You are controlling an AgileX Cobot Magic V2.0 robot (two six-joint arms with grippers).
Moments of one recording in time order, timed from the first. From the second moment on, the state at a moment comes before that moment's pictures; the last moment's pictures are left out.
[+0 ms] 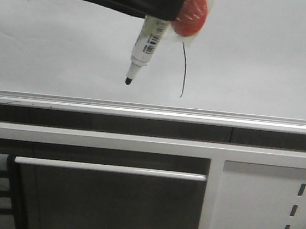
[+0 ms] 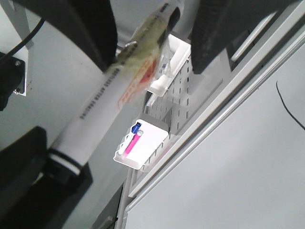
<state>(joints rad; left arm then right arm) -0.75 1.16 -0.72 -1.43 0.47 1.54 0.65 0.94 -0.92 0.63 0.63 -0.70</state>
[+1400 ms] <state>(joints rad) -0.75 1.06 -0.65 -1.61 -0.09 1.52 0.39 0.93 -0.92 0.71 0.66 -0.62</state>
